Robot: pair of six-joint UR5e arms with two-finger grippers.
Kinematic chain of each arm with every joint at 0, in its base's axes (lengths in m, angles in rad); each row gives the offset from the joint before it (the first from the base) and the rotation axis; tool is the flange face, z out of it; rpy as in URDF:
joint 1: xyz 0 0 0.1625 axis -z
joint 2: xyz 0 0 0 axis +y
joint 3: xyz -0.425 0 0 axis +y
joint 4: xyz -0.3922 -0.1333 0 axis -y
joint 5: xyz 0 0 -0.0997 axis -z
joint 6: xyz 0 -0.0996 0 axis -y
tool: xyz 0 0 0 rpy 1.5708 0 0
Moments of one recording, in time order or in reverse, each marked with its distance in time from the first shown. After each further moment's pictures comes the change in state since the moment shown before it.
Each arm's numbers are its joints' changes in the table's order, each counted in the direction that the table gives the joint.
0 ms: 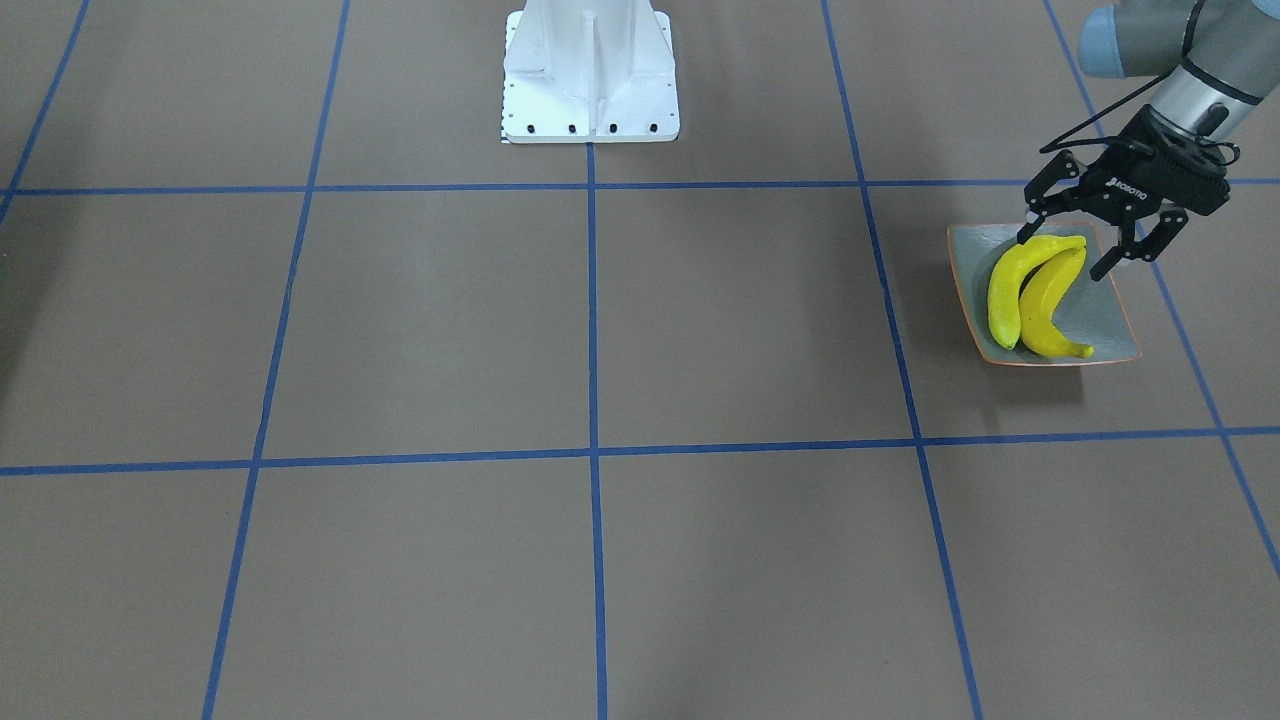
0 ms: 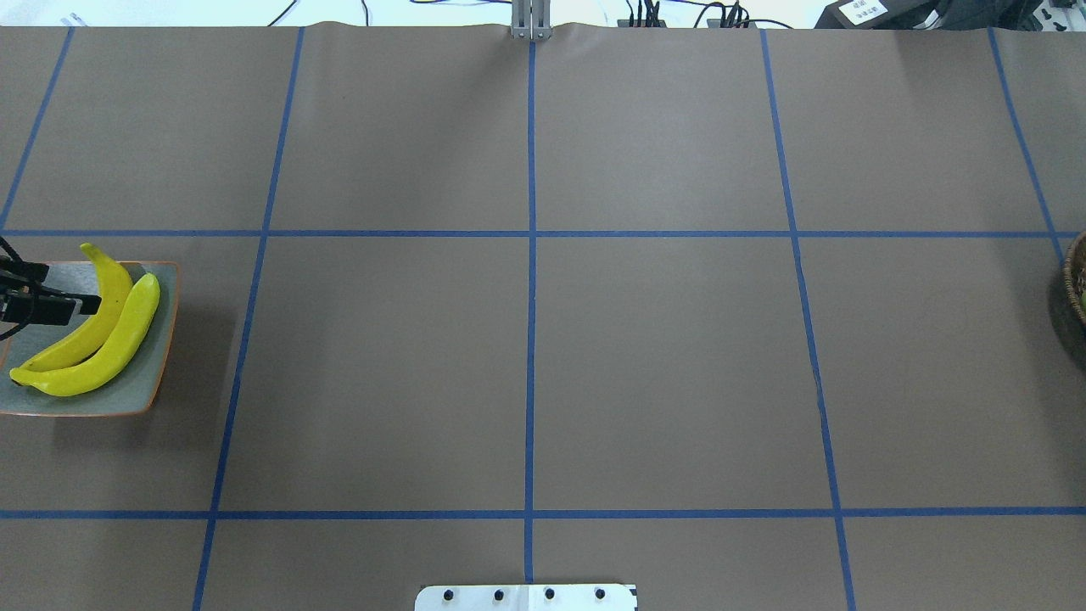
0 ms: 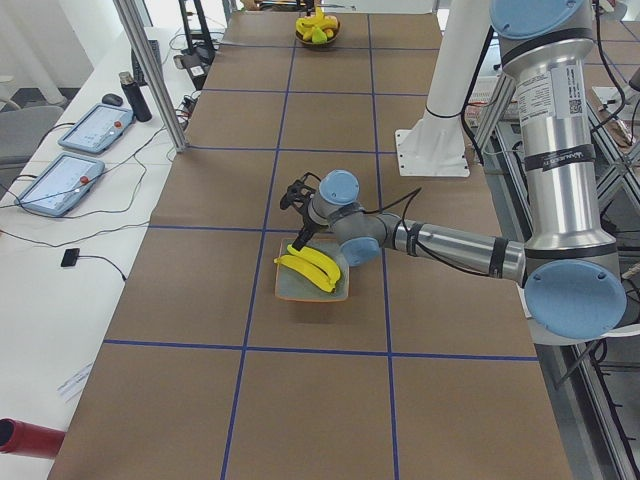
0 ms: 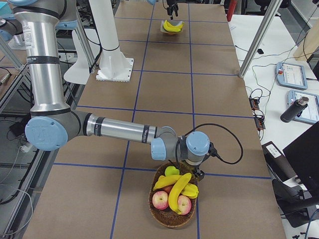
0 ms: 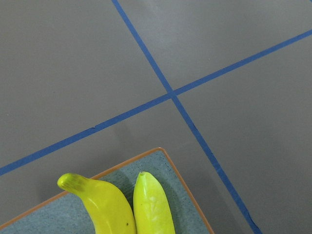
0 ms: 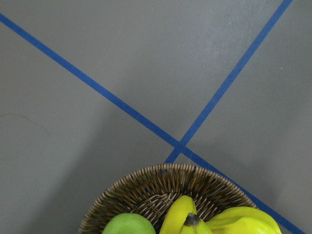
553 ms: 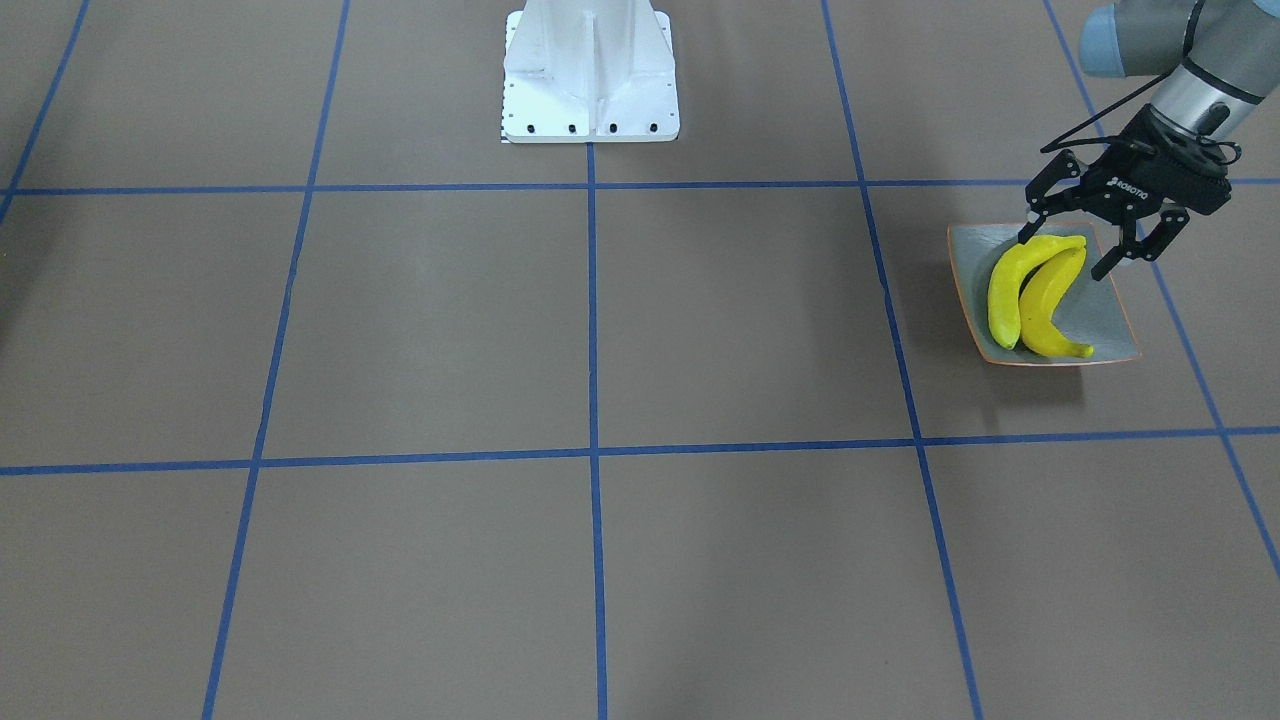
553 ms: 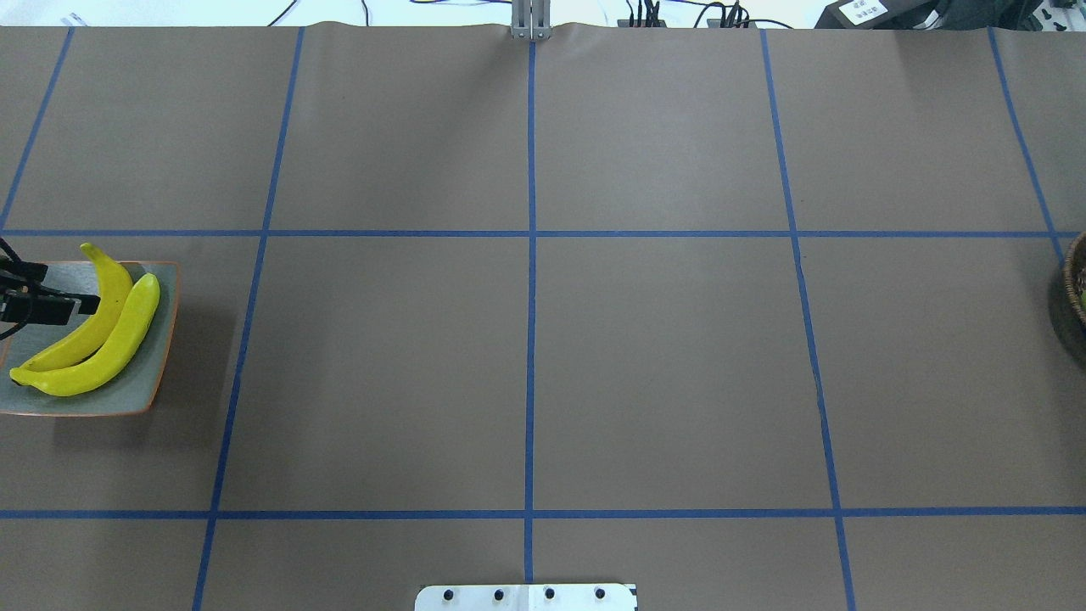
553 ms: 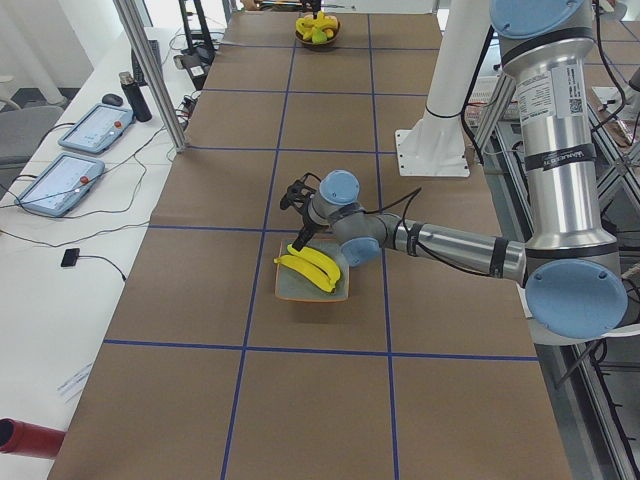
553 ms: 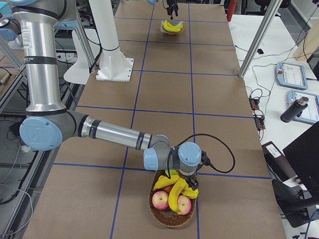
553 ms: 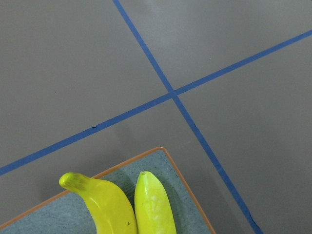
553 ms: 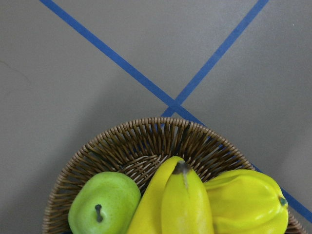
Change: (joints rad) left arm 0.002 -0.002 0.000 -0.001 0.000 0.000; right arm -0.001 0.023 0.062 0.098 -0.049 -0.014
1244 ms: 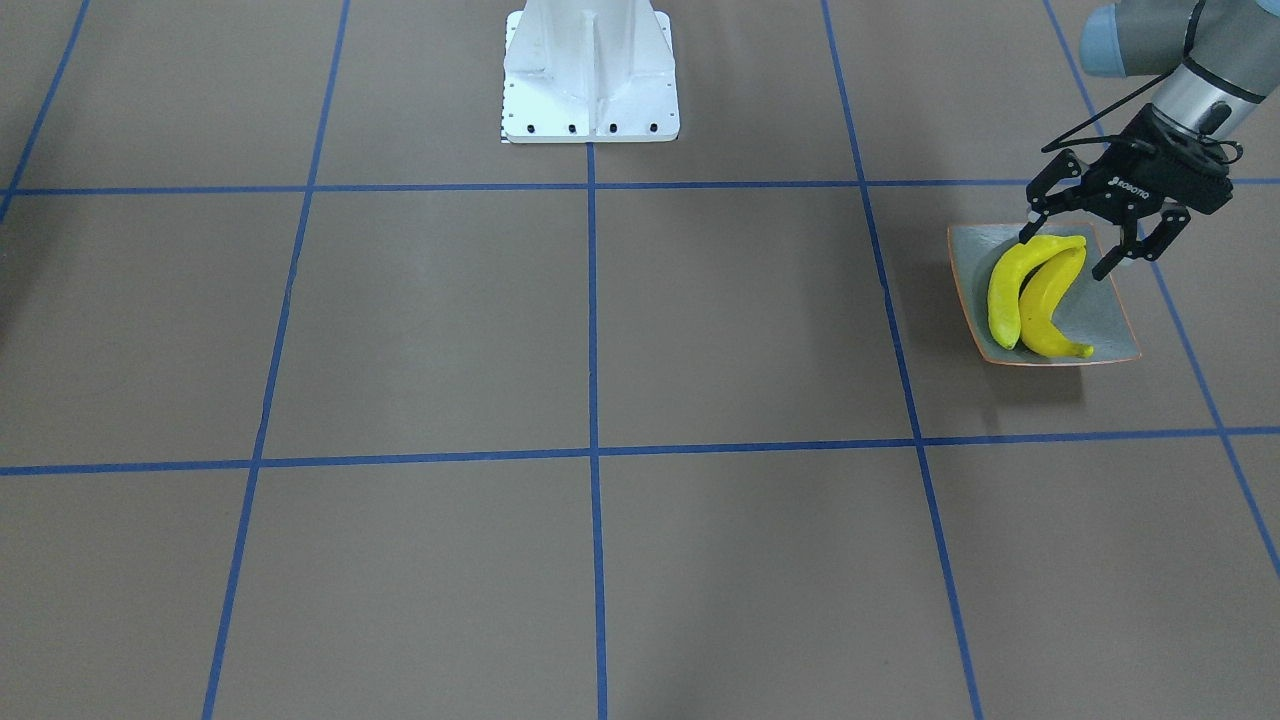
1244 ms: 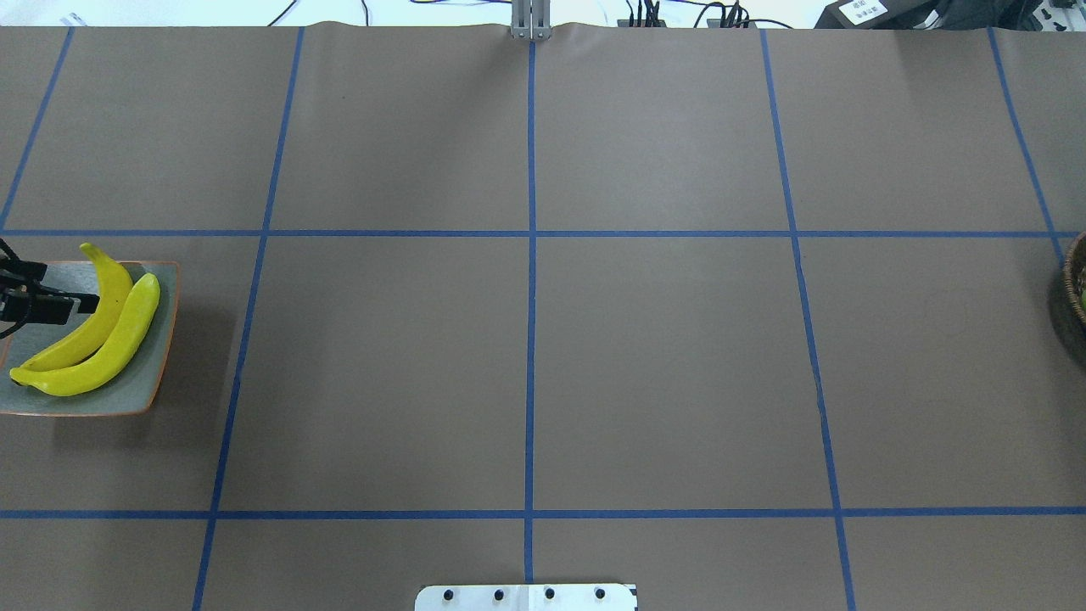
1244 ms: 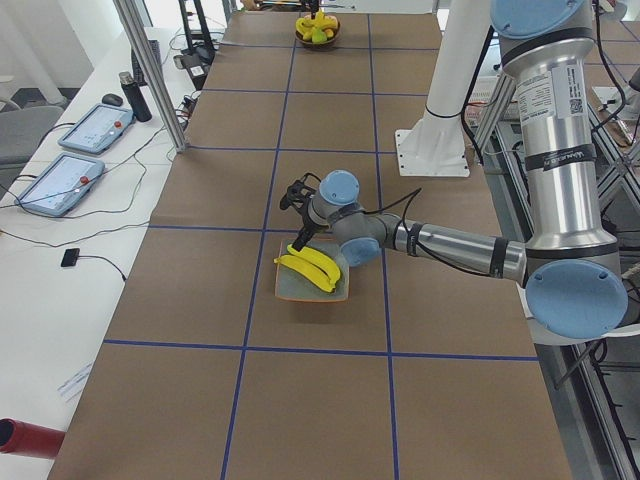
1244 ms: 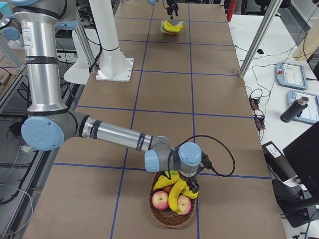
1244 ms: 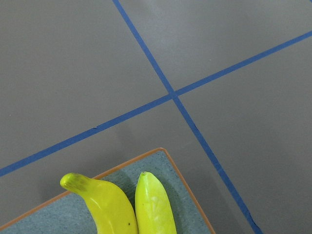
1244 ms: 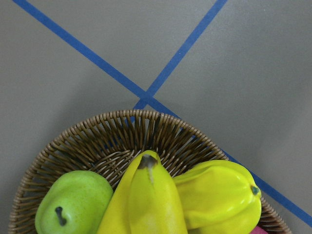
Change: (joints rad) left arm 0.001 0.000 0.001 -0.002 0.000 0.000; right arm 0.020 0.002 0.015 0.060 -0.039 0.151
